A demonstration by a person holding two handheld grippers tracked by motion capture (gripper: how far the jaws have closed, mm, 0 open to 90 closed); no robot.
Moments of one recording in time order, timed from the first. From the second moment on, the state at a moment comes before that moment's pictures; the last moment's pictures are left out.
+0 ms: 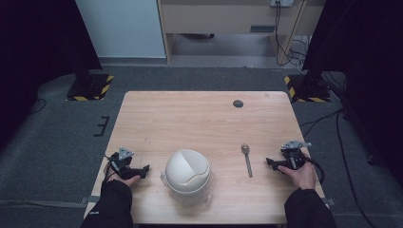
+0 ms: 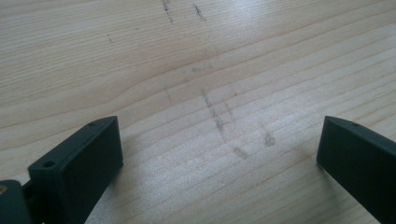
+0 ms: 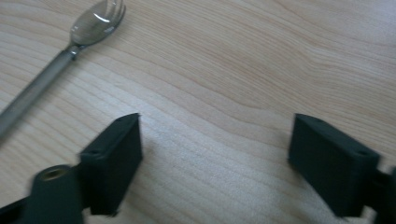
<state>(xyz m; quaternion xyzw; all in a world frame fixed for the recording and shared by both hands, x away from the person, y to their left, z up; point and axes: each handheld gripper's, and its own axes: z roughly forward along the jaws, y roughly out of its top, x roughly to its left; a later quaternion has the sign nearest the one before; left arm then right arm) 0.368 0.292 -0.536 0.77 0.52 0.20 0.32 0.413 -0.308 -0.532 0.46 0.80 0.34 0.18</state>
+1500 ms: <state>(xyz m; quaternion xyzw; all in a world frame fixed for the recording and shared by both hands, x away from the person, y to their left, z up) 0.368 0.288 -0.535 0.78 0.50 0.19 0.31 0.371 -0.268 -0.372 0.34 0.68 0.60 0.25</state>
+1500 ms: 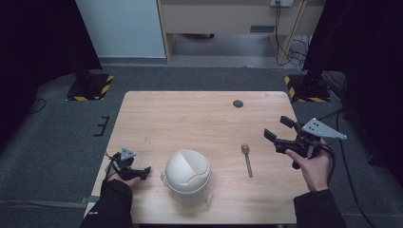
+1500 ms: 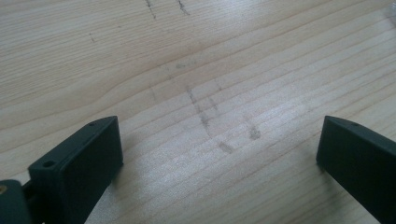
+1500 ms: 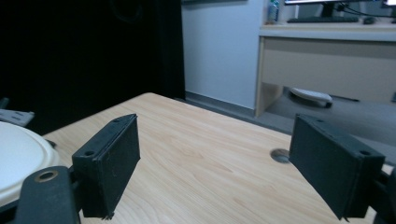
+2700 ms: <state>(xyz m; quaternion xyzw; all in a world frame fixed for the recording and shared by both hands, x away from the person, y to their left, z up) 0.367 0.288 -0.536 0.78 0.50 0.20 0.32 0.359 -0.172 -0.349 0.23 0.73 0.62 0.16</state>
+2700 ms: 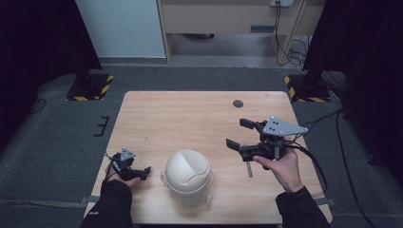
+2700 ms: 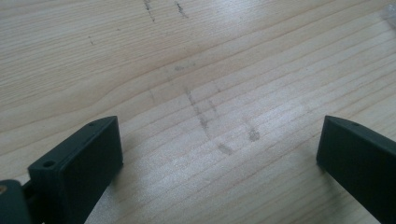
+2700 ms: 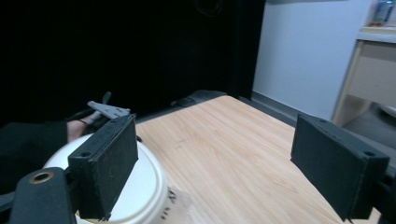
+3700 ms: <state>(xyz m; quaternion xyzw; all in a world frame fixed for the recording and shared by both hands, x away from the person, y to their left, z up) 0.368 0.288 -0.535 0.79 0.49 0.20 0.32 0.338 -0.103 -0.408 0.18 0.79 0.59 0.03</state>
